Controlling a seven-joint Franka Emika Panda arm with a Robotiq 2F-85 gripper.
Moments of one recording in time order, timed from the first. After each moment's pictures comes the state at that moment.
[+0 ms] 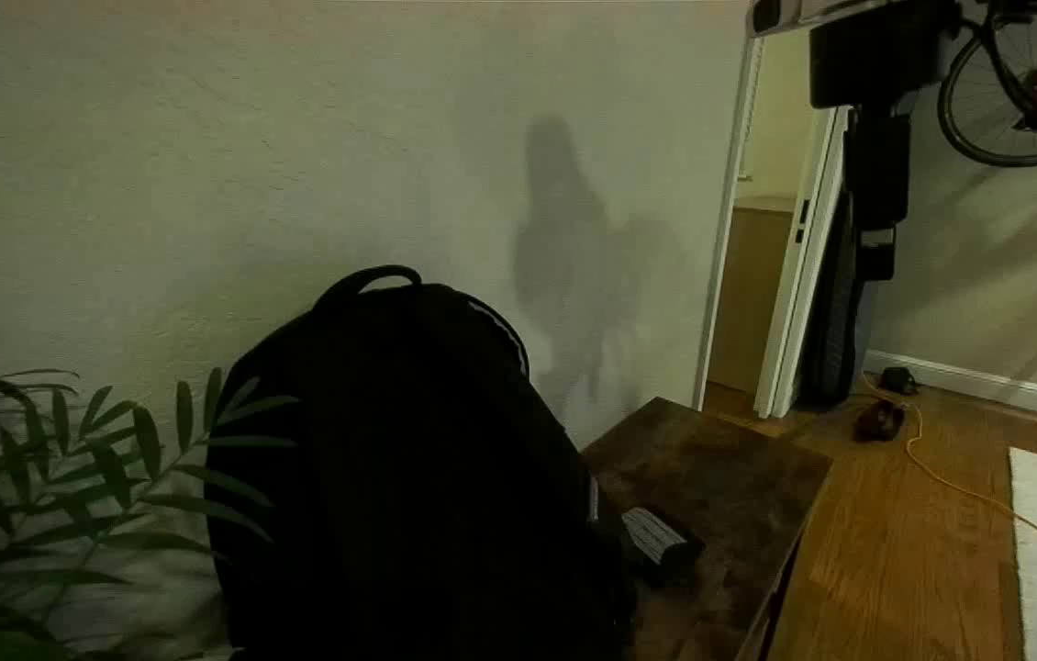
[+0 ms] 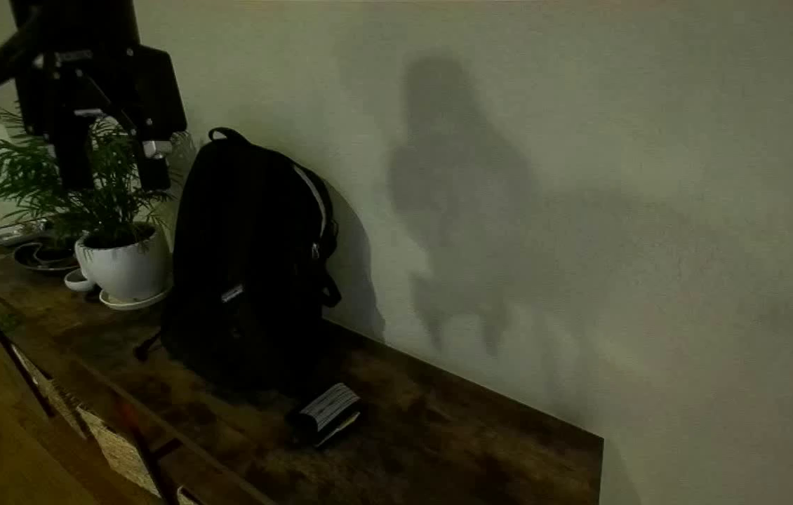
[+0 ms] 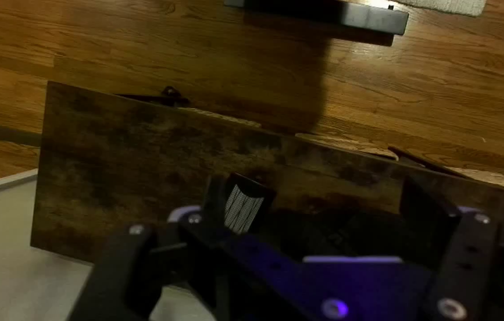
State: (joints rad) arm 0.00 -0.22 0.09 -2.29 -0.12 1.91 -0.02
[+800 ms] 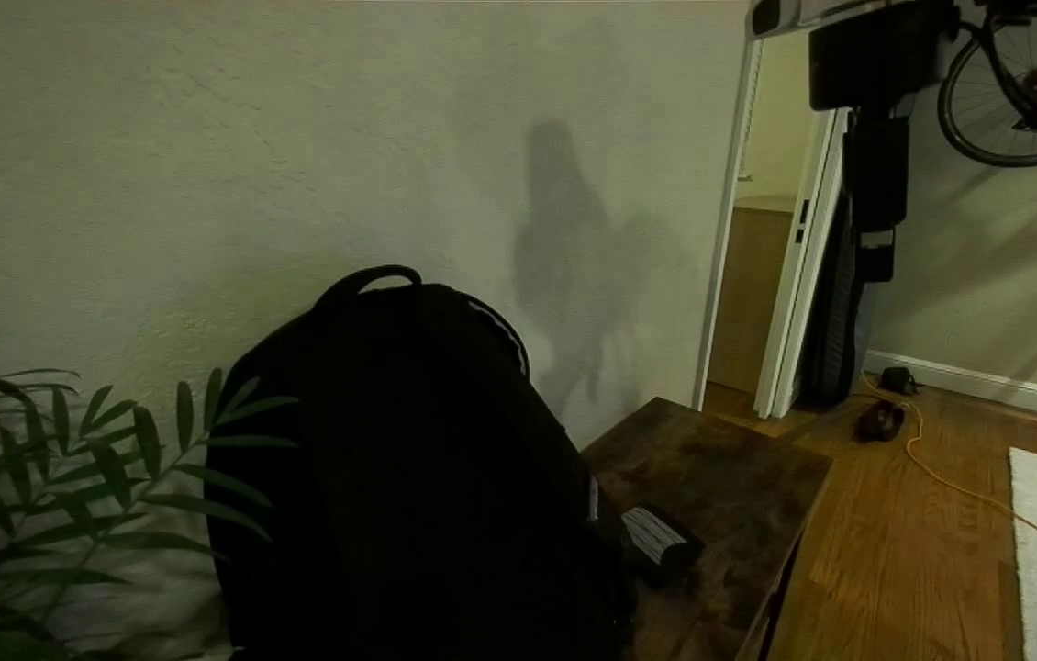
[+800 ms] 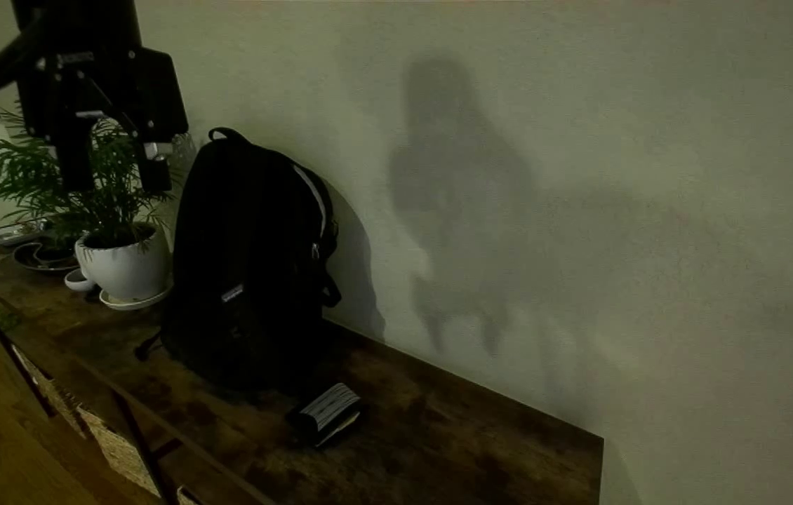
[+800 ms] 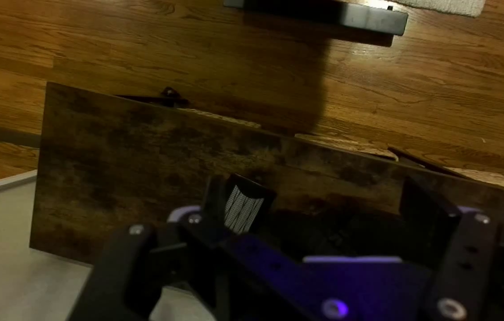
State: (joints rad) arm 0.00 -0.22 0.09 -2.29 -0.12 1.91 -0.02
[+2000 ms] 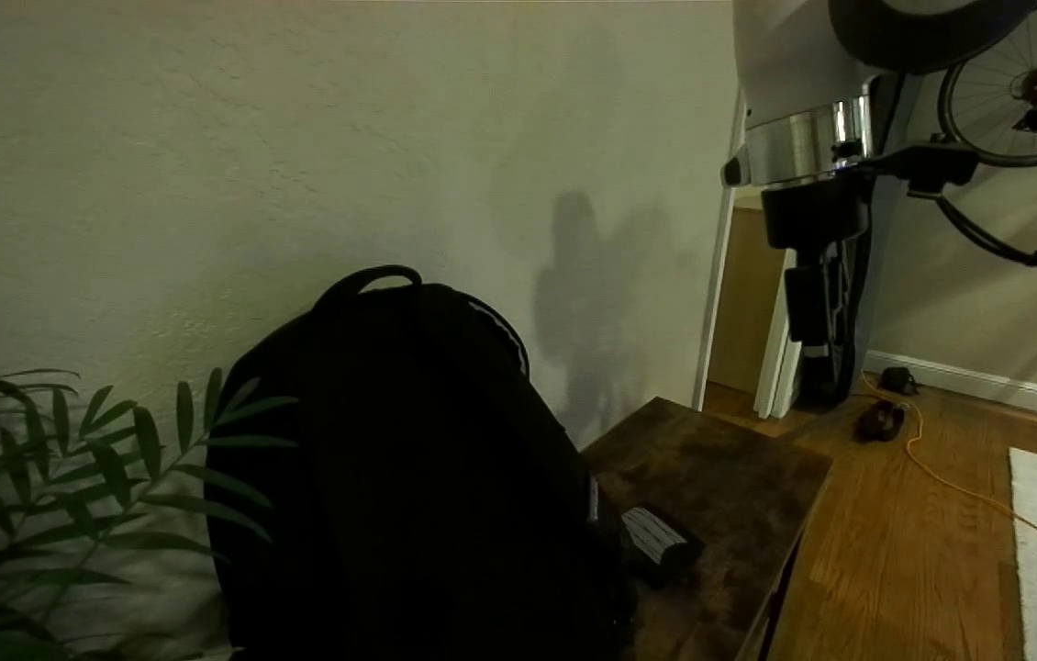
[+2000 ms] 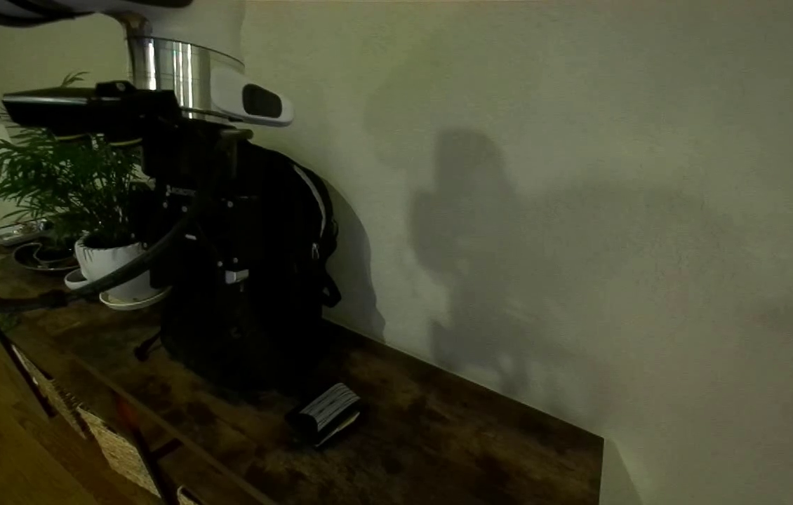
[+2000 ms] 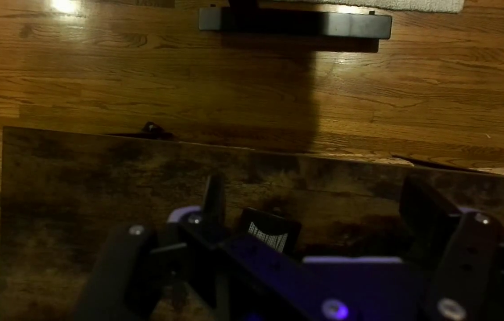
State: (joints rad) arm -0.03 0.02 -0.02 -2.29 -0.09 2.07 -0.03
